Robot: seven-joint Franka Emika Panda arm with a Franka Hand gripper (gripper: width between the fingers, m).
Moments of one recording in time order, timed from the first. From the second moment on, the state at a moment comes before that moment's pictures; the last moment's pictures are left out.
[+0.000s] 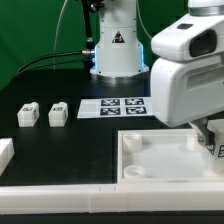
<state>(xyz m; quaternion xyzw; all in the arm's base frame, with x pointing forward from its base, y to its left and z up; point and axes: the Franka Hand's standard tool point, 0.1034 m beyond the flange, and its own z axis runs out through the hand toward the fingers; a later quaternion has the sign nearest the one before) 0.633 0.122 0.086 -0.98 -0.16 -0.02 0.06</state>
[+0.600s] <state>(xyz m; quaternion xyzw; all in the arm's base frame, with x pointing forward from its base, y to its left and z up) 0.631 0.115 0.083 -0.99 -0.15 -0.02 0.05</state>
